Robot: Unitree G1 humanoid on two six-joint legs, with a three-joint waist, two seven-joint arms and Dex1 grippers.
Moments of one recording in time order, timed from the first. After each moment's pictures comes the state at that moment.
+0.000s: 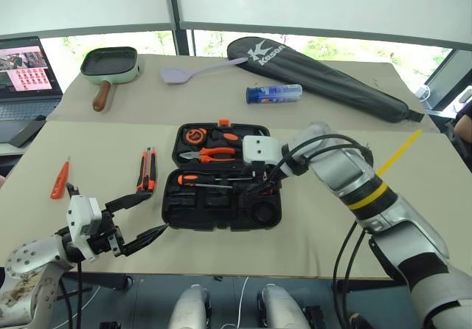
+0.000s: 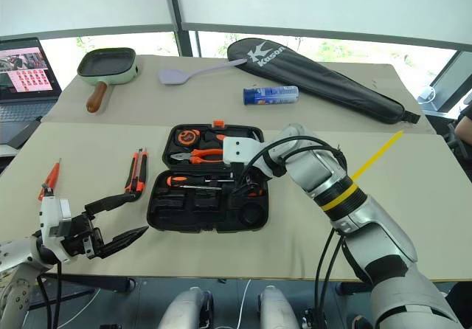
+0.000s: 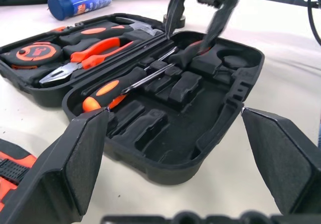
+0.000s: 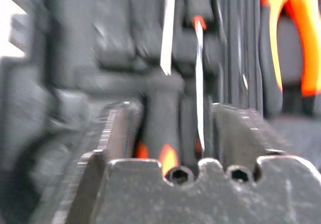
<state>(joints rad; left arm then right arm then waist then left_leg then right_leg) 0.21 0.67 0.37 -0.23 -0.59 0.09 -1.15 -0.96 -0.53 0.54 0.08 0.00 0.57 1.34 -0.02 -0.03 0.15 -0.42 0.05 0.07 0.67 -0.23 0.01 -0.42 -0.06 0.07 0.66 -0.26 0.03</state>
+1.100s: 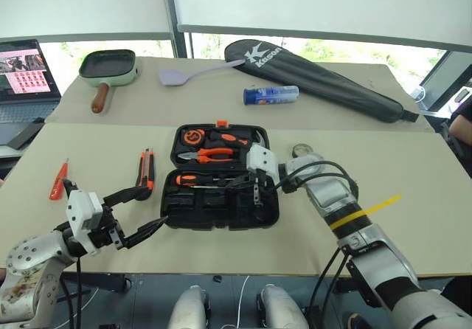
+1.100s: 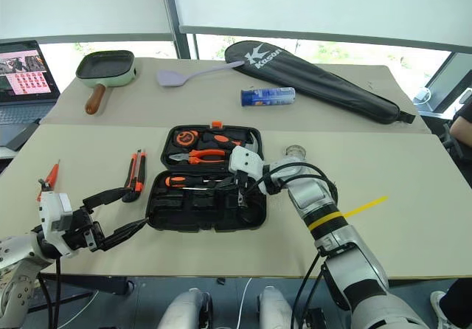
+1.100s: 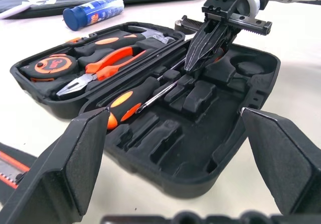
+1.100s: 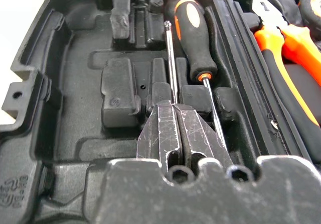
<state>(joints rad) 0.20 0.67 0.37 -0.27 -0.57 0.11 -1.08 -0.77 -0.32 0.37 0.38 0.05 0.21 1.15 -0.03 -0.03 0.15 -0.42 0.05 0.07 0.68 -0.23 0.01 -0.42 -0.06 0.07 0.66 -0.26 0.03</state>
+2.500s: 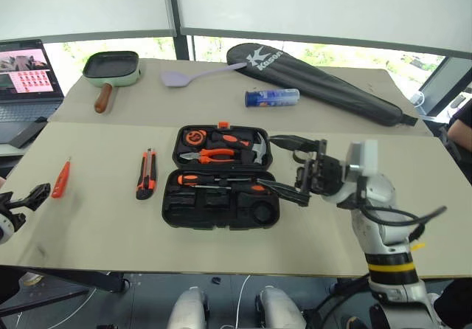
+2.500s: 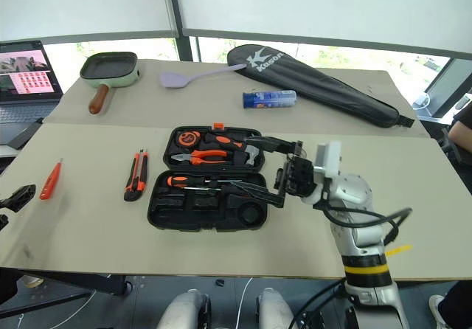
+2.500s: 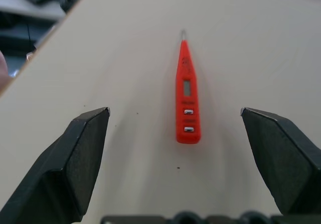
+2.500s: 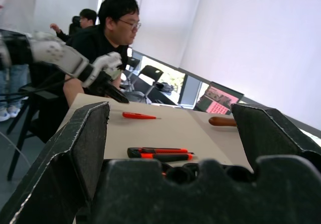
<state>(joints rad) -0.10 0.93 0.60 0.28 -0.61 0.76 -0.35 -0.41 -0.38 0.00 -0.15 0.57 0.02 1.17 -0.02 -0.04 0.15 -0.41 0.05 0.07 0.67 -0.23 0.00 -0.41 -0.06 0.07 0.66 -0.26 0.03</state>
